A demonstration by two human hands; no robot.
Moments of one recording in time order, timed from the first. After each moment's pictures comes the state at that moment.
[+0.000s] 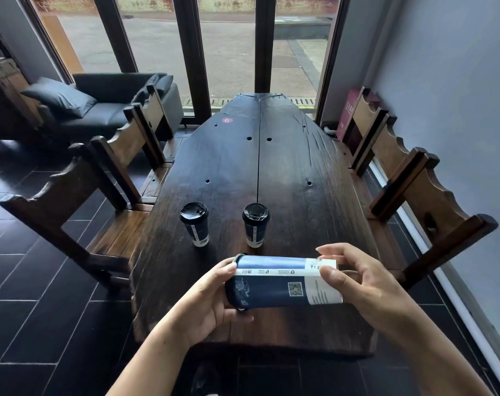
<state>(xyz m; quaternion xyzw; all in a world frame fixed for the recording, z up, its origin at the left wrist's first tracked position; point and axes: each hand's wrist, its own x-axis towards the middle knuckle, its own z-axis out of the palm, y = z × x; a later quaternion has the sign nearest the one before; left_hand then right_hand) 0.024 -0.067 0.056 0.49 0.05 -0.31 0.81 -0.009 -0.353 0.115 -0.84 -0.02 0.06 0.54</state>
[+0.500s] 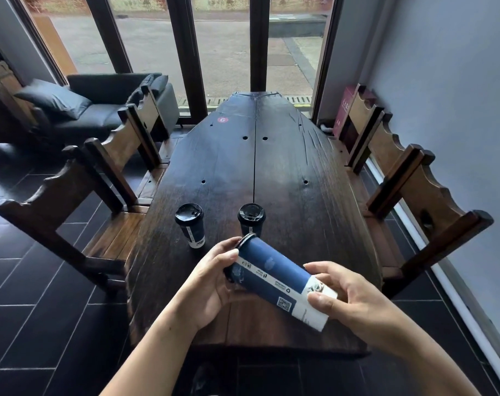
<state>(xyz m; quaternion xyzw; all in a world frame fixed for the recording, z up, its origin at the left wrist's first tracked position) 0.046 -0.086 0.069 0.50 0.04 -0.24 0.83 -0.012 -0.354 0.100 -0.81 -0.03 0.16 0.57</state>
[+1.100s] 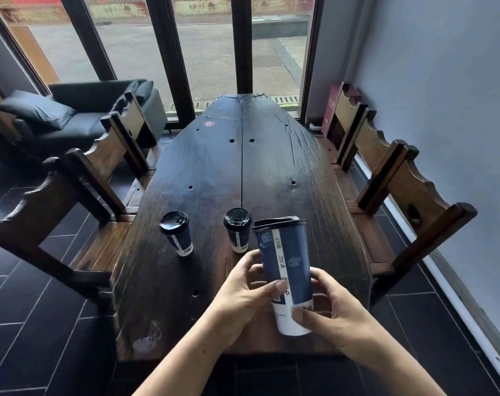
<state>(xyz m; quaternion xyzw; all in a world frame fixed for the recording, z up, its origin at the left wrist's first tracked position) 0.035 -0.159 0.062 0.61 -0.04 -0.22 0.76 -0.019 -0.362 0.074 -0.77 -0.03 0.13 0.62</state>
